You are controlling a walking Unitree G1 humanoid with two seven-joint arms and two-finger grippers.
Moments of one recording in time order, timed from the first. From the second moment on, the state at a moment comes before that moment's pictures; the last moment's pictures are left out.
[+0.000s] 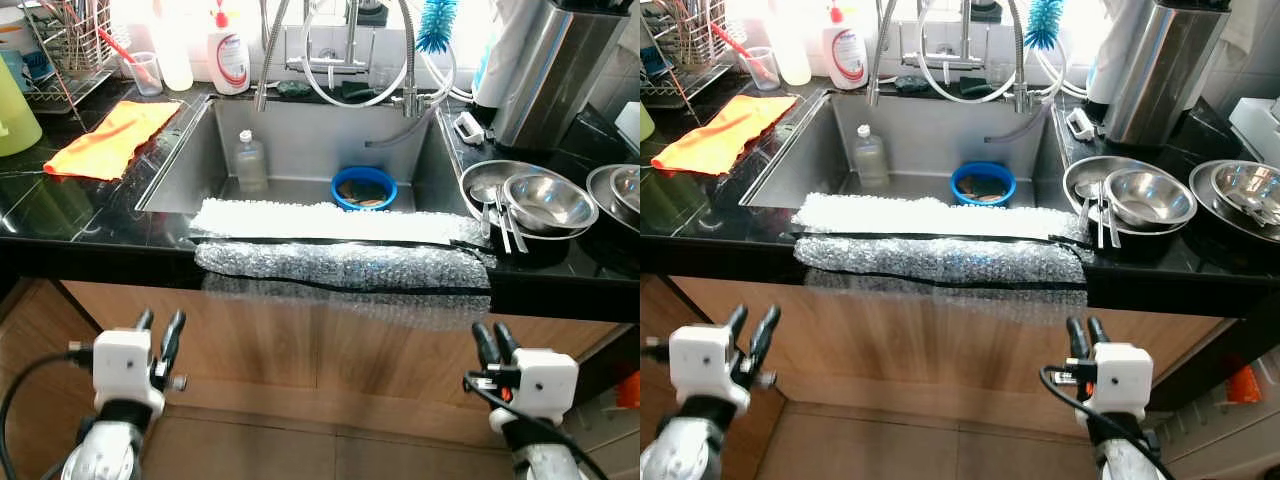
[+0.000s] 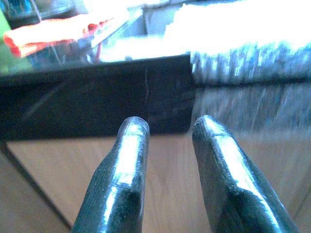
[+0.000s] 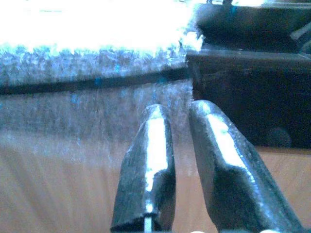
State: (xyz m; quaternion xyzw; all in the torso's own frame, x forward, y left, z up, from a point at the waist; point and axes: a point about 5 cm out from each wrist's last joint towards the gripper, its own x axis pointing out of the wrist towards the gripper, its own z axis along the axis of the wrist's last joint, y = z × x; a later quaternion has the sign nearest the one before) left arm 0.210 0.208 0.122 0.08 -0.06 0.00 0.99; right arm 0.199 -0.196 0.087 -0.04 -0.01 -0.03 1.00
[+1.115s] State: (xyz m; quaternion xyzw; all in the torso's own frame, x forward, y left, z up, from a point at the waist) left arm 0.289 0.174 0.171 0.07 -0.14 -0.05 0.99; right arm 0.257 -0.190 0.115 0.06 -0.04 -0.11 0.99
